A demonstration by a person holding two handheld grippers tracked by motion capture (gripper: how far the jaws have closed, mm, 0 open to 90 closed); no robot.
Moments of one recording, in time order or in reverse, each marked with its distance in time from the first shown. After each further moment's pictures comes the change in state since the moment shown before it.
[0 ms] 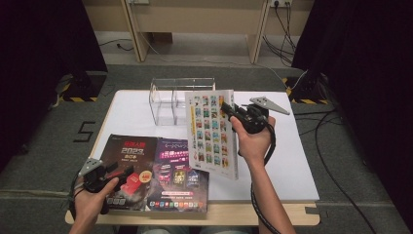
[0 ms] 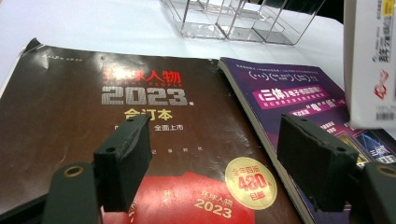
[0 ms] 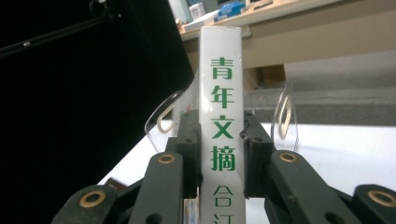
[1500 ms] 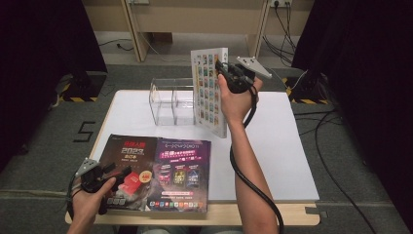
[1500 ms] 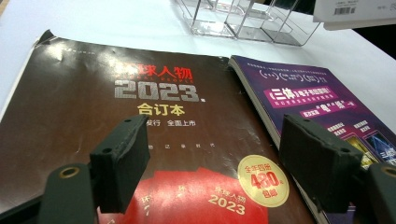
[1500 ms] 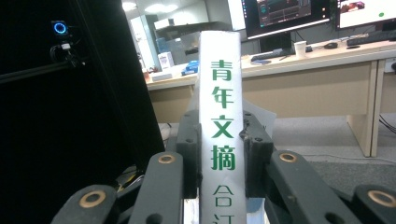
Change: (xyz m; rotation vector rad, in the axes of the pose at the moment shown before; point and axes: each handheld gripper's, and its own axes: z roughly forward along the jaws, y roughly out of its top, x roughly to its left) left arm 0.009 -0.003 0.000 -0.001 0.007 -0.026; right arm 0.010 0.068 0.076 -0.192 -0.150 -0.082
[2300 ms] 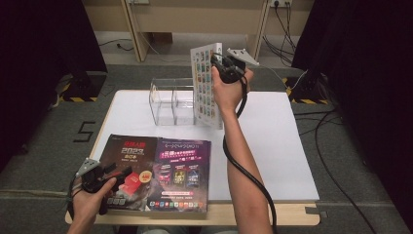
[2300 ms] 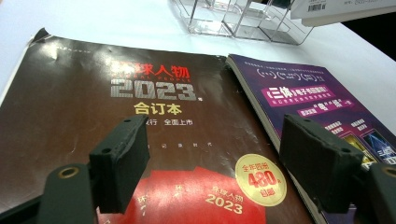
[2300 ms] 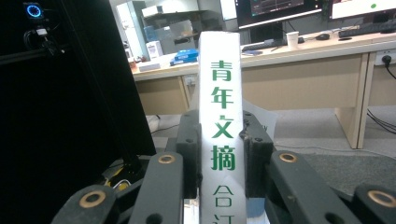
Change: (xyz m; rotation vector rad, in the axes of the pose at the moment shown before) left arm 0.000 -0.001 0.002 0.005 -0.011 0.003; right arm -0.002 -0.001 0.044 0.042 -0.047 -0.015
